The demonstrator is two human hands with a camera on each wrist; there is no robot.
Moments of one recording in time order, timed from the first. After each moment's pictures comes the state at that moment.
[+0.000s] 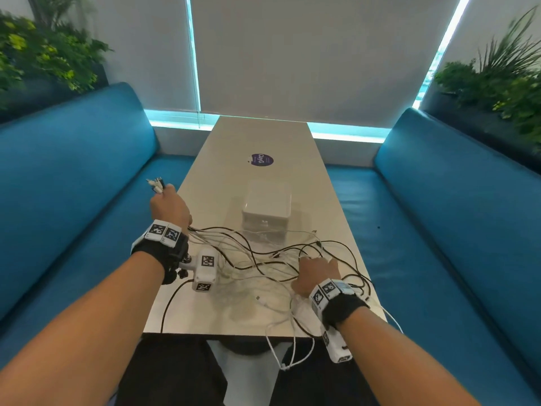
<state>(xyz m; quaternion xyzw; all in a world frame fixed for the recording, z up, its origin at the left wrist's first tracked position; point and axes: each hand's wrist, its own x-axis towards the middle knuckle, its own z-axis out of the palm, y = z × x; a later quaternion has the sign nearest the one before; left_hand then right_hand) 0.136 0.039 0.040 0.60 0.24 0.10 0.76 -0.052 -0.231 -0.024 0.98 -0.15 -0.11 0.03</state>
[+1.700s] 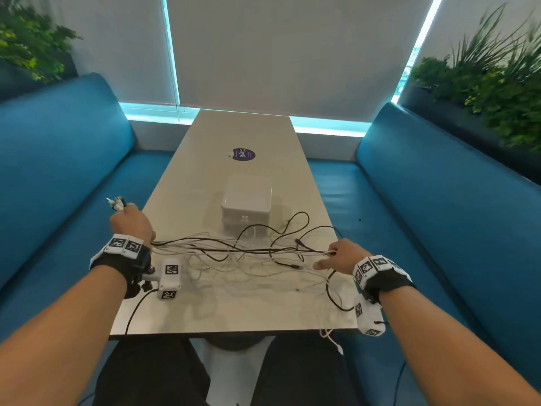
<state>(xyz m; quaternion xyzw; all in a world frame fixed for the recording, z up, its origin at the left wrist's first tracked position) 0.138 0.072 -0.007 0.75 0.25 0.07 0.61 -0.078 -0.346 0.010 0.95 -0.23 -0.12 -0.17</state>
